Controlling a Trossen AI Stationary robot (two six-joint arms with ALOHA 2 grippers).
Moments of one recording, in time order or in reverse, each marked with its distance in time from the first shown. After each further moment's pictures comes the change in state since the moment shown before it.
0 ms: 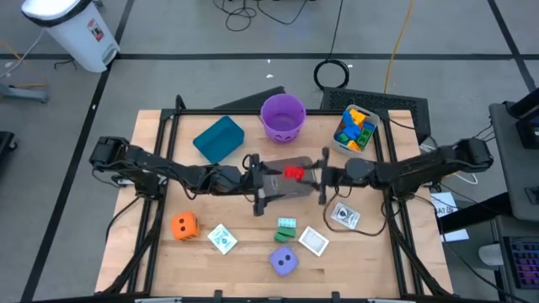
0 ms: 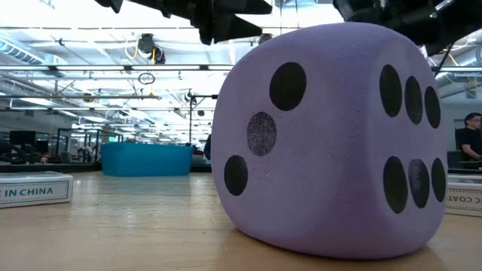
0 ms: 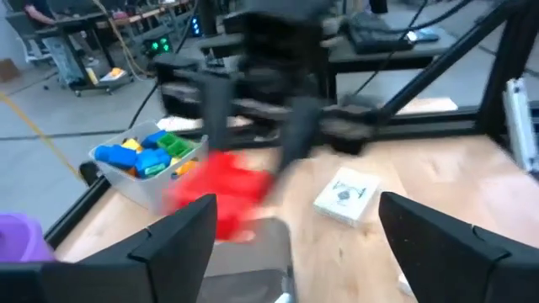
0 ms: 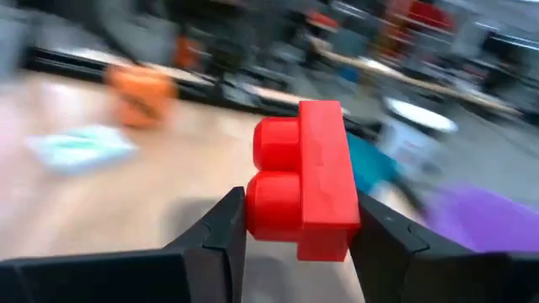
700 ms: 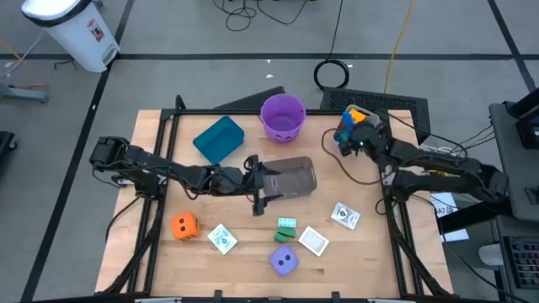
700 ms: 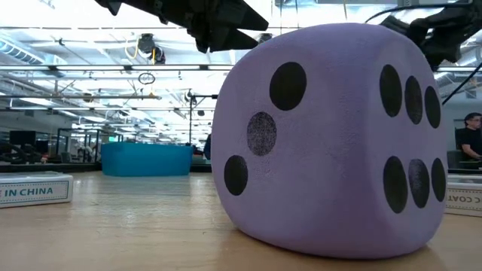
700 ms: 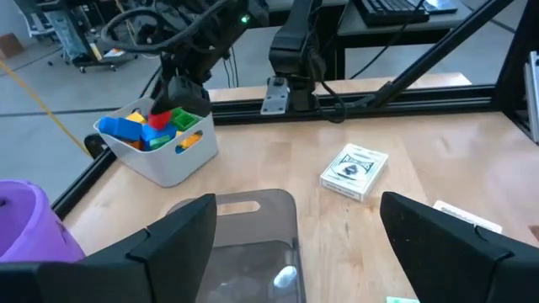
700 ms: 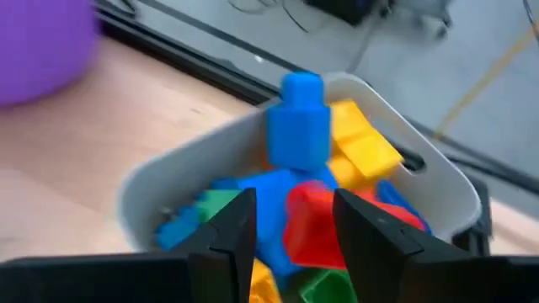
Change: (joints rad) left arm 0.006 0.001 0.000 -0.072 -0.028 -0.029; right arm -0.586 -0.284 -0.001 -0.917 0.421 0.505
